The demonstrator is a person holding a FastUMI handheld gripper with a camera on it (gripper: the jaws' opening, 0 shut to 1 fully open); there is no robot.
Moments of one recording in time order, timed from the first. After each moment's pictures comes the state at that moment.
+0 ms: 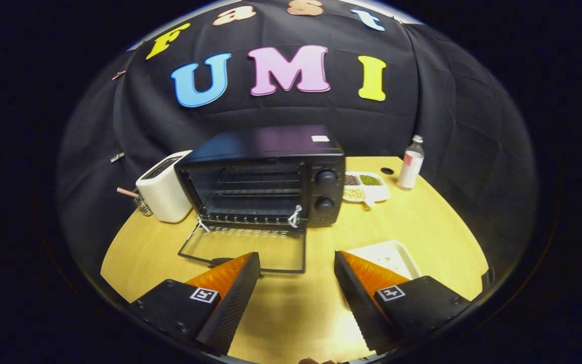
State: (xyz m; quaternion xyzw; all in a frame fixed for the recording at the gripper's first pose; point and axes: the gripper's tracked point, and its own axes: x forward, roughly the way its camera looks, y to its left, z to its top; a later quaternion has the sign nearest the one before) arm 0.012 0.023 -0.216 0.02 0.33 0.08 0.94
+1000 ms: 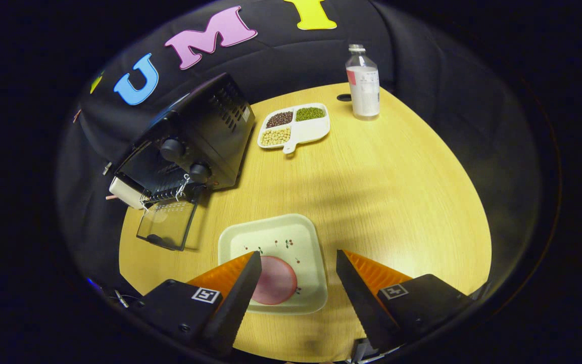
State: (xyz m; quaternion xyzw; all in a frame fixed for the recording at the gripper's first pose) arm 0.052 -0.146 -0.345 0.13 0.52 0.12 0.84
